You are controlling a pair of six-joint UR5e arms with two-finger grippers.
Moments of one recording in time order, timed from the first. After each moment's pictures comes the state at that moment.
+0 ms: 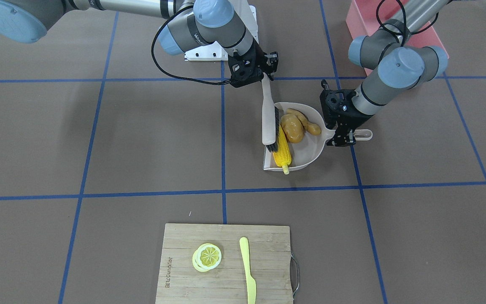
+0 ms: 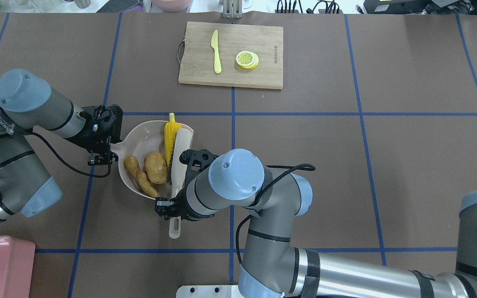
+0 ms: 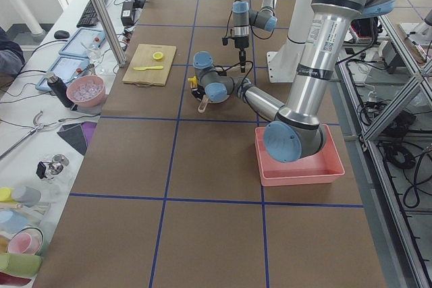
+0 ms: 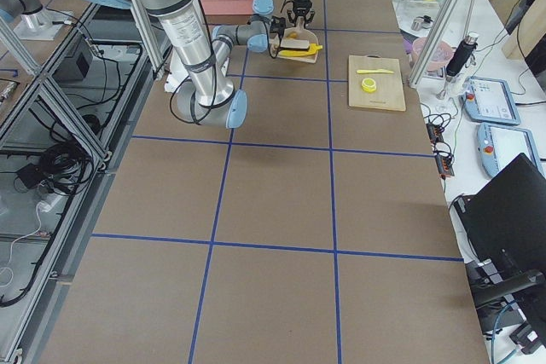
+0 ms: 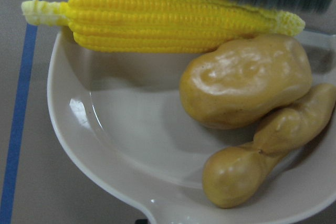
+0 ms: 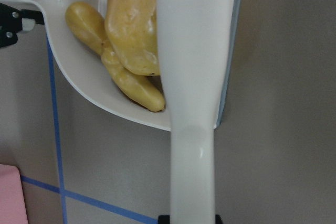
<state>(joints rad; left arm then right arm) -0.75 -1.86 -1.68 -2.03 -2.17 0.44 0.31 -0.78 1.53 -1.04 1.94 1.52</state>
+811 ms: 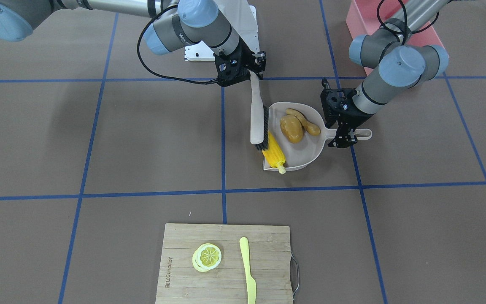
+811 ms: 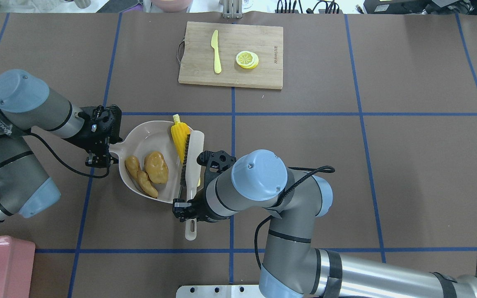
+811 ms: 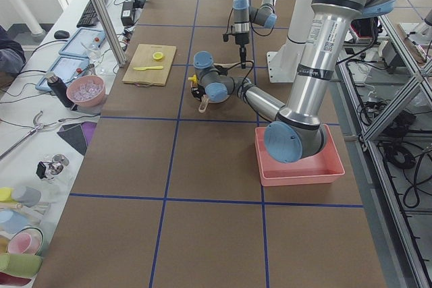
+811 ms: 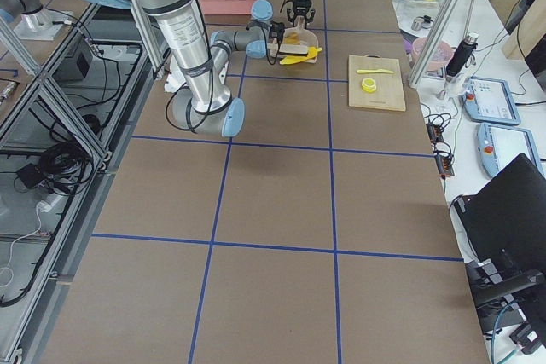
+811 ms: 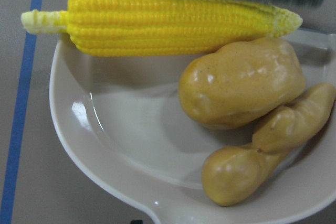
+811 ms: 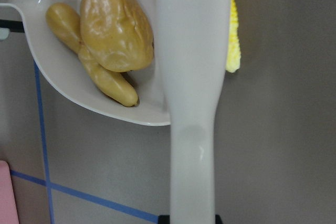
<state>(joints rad) -0.75 -1.85 -1.69 -2.03 -2.17 0.44 0.32 -0.87 1.62 -1.05 1.98 1.53</state>
